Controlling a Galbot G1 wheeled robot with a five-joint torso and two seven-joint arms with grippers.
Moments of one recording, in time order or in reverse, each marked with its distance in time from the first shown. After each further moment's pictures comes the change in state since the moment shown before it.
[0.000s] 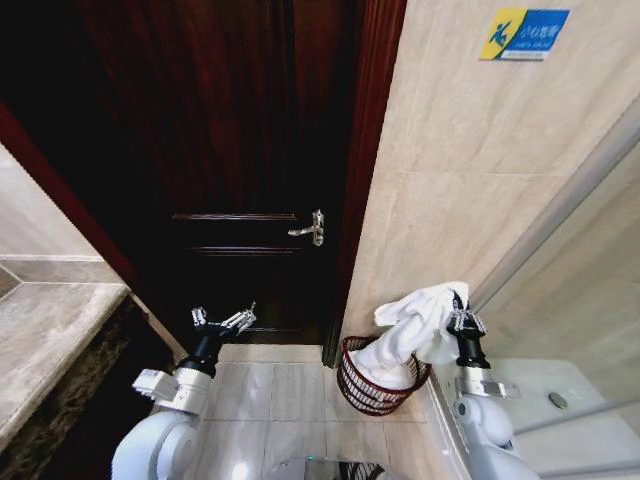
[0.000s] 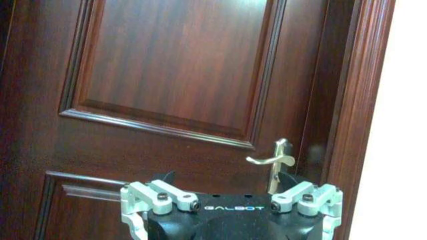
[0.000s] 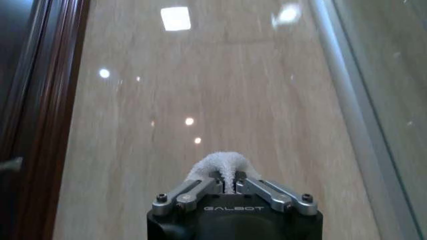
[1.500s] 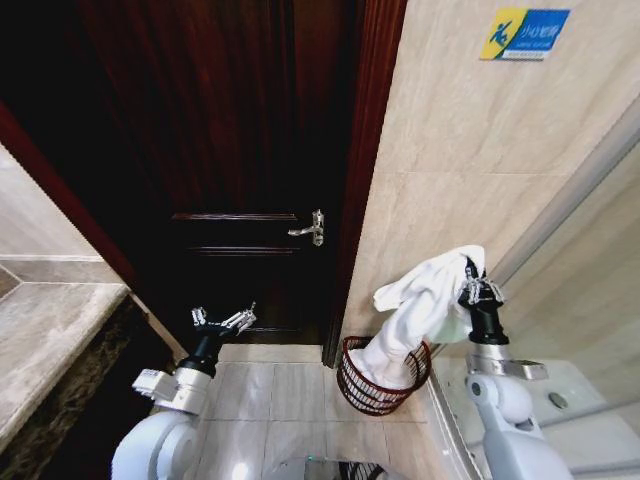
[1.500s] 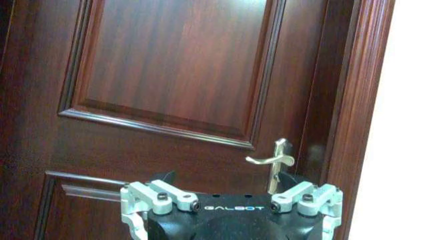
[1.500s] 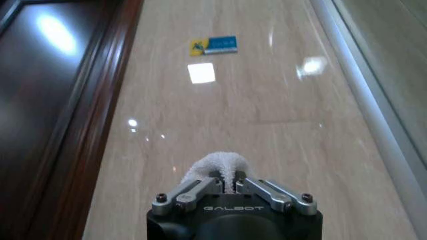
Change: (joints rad) left arm 0.000 0.000 0.000 0.000 0.000 0.000 0.000; right arm 0.021 -0.067 0.007 0.221 0.038 -0.037 0.028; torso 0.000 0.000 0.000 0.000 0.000
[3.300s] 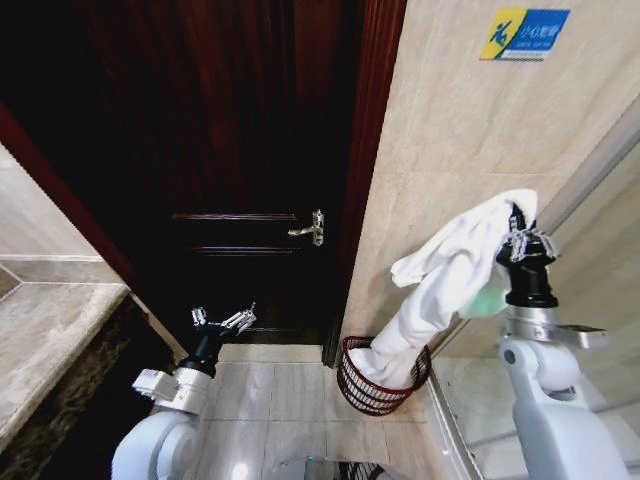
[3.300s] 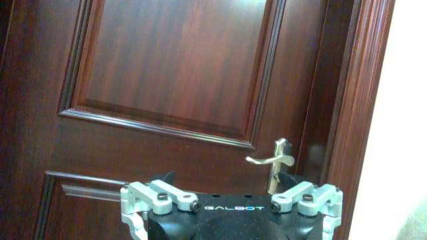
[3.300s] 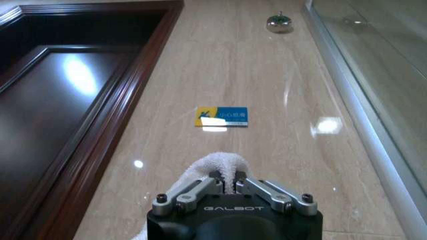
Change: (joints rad) left arm 0.000 0.000 0.000 0.000 0.000 0.000 0.000; right arm 0.131 -0.127 0.074 0.144 0.021 -0.081 0.062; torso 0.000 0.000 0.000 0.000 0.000
